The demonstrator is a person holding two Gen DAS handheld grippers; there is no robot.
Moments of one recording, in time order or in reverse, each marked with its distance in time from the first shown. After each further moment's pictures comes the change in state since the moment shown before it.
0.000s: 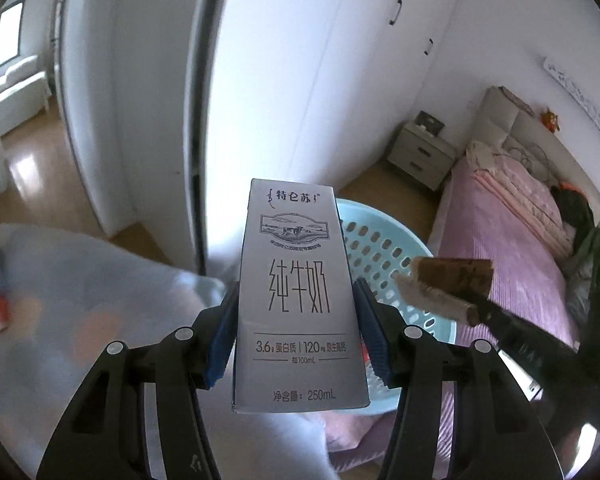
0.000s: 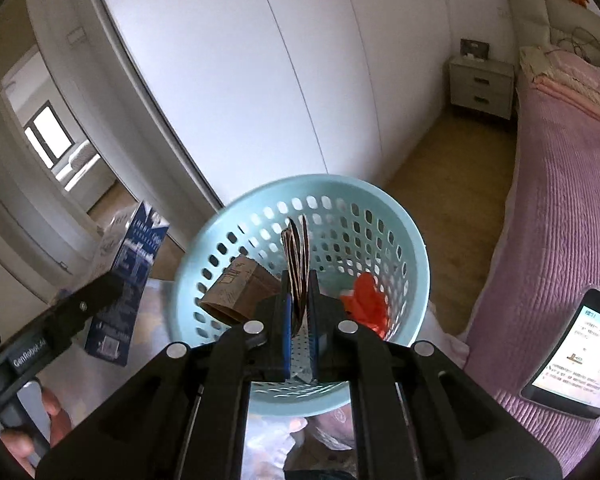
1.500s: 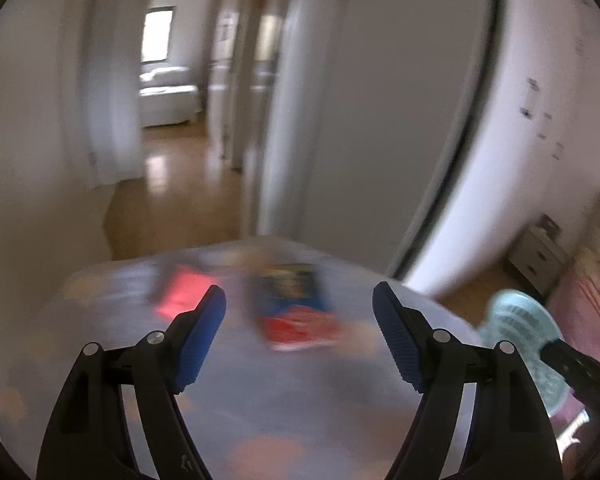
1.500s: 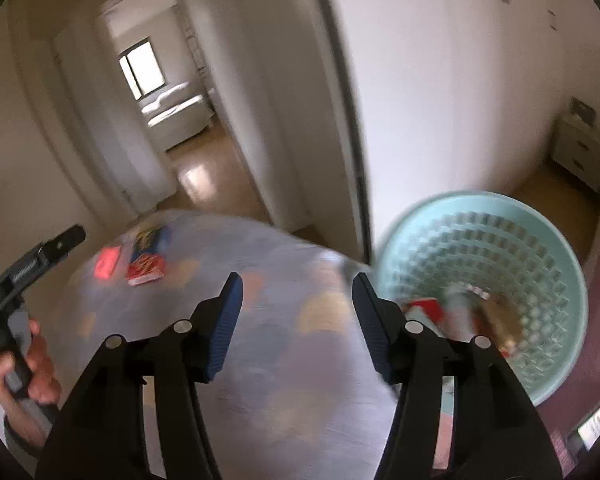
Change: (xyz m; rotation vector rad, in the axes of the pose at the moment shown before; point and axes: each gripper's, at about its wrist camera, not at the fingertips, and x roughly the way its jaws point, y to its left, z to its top) left arm -0.172 0.226 -0.035 -0.294 -0.274 0.447; right arm 0.011 0.187 -0.034 -0.348 0.024 0.254
